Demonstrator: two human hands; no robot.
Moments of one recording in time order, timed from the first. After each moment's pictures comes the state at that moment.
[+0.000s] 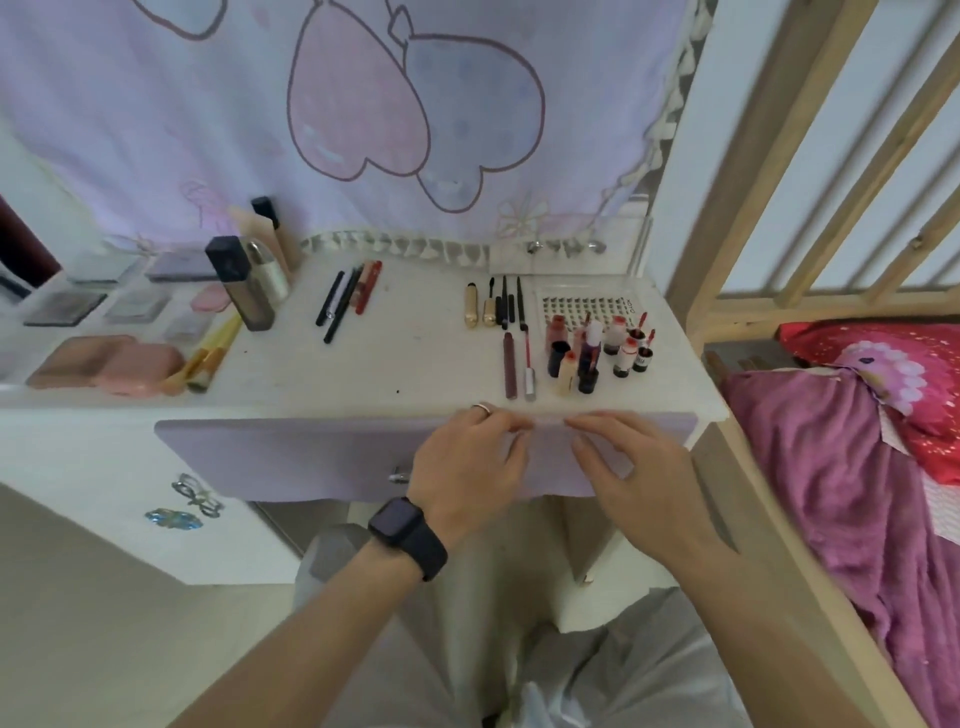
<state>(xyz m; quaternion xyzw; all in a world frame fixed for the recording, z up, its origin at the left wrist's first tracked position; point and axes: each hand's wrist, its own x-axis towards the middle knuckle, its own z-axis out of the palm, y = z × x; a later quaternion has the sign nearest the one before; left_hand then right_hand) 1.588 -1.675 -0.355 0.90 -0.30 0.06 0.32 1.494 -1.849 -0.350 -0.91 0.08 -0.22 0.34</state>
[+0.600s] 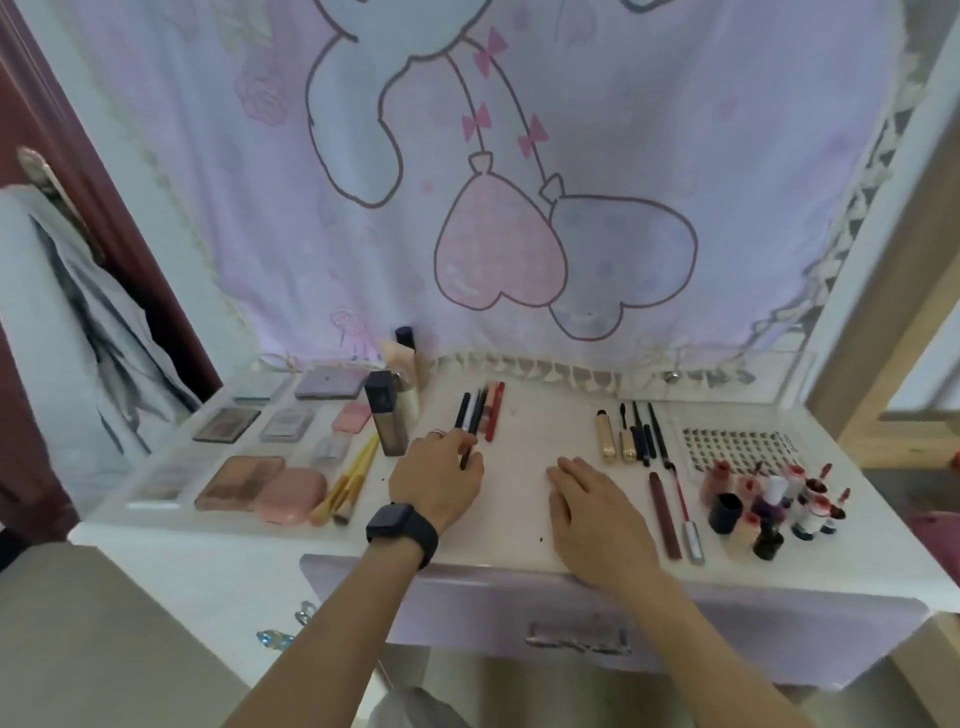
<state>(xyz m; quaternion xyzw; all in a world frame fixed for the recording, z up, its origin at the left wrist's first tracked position) 1.782 -1.559 -0.326 0.96 -0.13 0.06 0.24 1.689 -1.744 -0.366 -0.97 0.06 -0.09 0.23</state>
